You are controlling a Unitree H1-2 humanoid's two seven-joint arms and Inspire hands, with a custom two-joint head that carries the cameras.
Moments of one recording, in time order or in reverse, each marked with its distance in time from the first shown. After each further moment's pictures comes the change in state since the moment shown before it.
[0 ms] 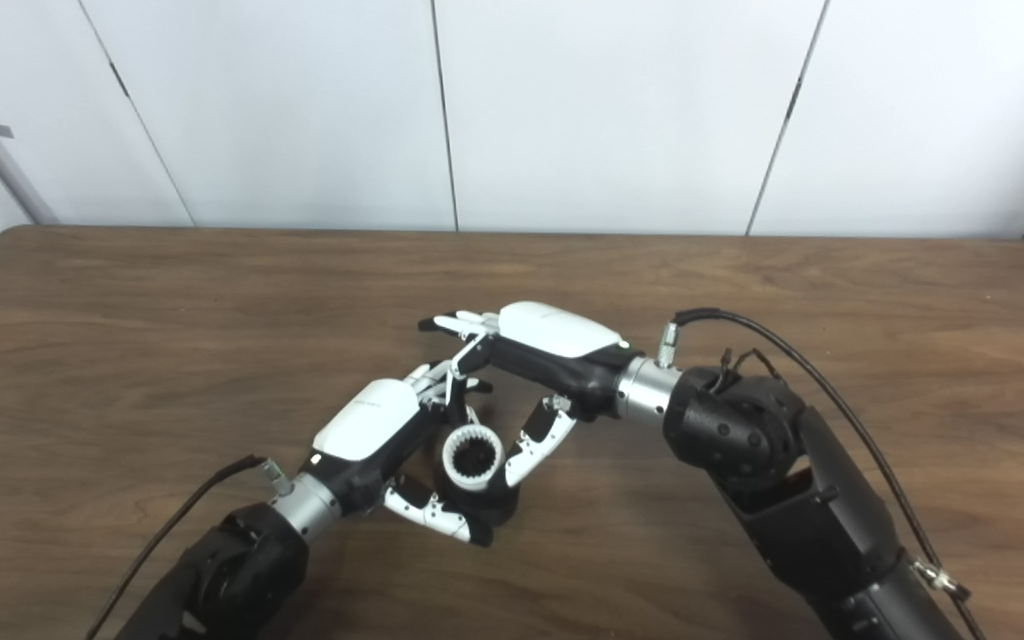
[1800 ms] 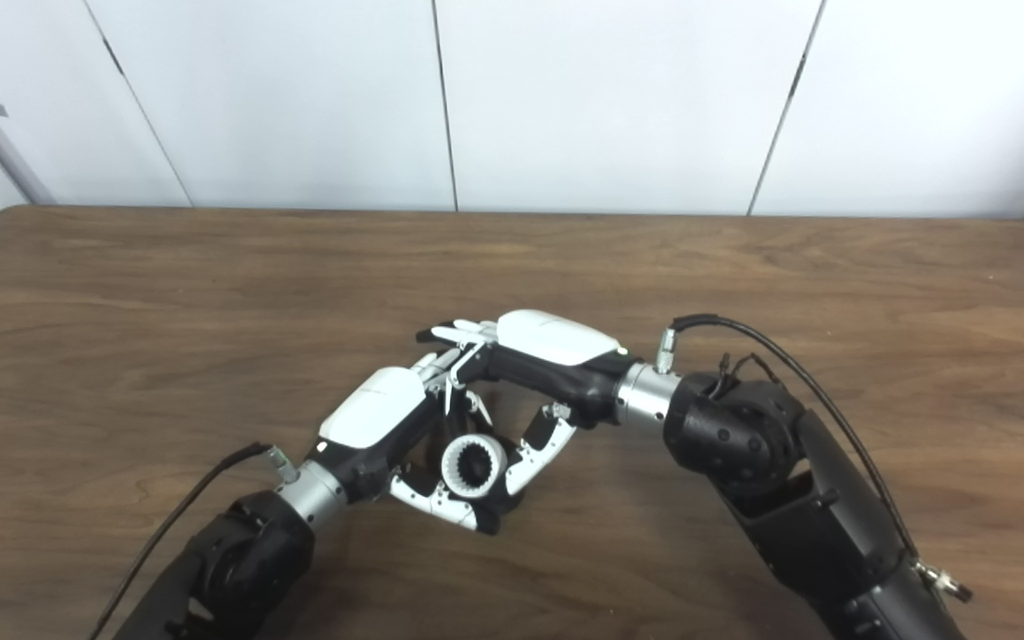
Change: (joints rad) left arm 0.014 -0.019 0.002 -0.008 -0.002 0.002 -0.016; right arm 0.039 -0.001 0.030 -0.017 0.000 -0.002 0.000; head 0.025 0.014
